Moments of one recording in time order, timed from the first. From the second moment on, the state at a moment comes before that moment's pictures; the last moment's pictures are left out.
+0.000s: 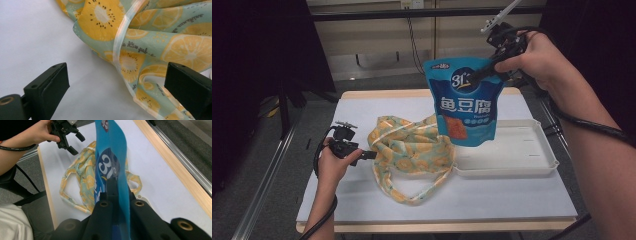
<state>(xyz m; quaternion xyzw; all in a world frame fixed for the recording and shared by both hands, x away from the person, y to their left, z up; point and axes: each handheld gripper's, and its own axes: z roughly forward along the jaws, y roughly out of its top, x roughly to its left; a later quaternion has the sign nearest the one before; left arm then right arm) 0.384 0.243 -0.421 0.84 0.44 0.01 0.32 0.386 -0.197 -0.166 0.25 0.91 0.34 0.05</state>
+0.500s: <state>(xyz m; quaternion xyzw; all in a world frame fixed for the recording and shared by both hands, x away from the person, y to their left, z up) 0.383 0.247 -0.422 0.83 0.45 0.01 0.34 0.380 -0.213 -0.178 0.25 0.90 0.34 0.04</state>
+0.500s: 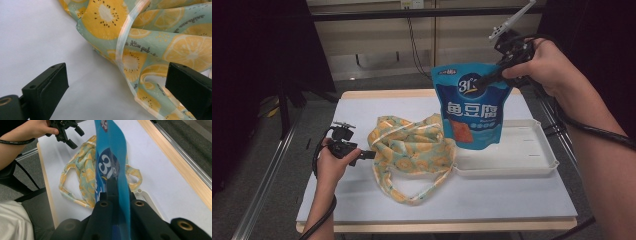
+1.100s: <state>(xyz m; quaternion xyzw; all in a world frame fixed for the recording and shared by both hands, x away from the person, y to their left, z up) 0.381 0.246 -0.421 0.83 0.45 0.01 0.34 0.371 -0.238 -0.183 0.26 0.91 0.33 0.05</state>
